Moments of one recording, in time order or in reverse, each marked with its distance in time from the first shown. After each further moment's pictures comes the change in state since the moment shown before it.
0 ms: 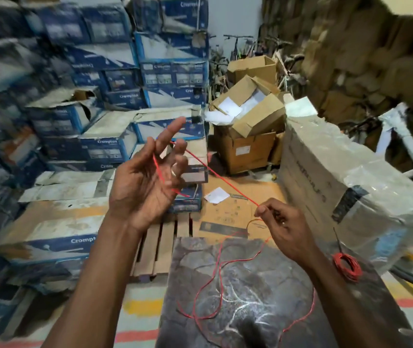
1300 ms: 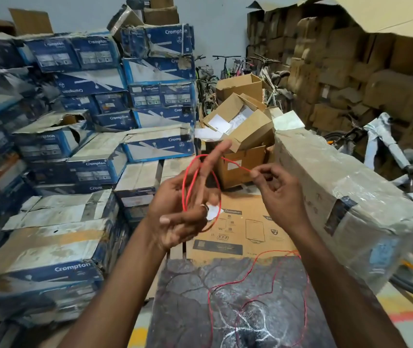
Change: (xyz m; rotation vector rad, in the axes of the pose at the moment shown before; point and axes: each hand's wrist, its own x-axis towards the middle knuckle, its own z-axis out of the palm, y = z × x) left_hand 0.077 -0.062 0.020 -0.241 -0.315 -0.435; right_hand 0.086 -0.009 -0.050 0.084 0.270 0.014
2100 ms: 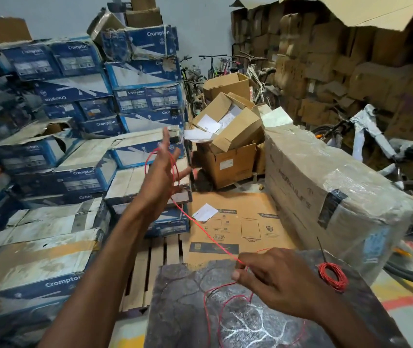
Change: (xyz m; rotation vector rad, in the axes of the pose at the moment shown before) left_hand 0.024 0.045 -0.034 1.089 0.955 0.356; right_hand -0.106 -0.023 -0.041 -0.502 -0.651 -0.155
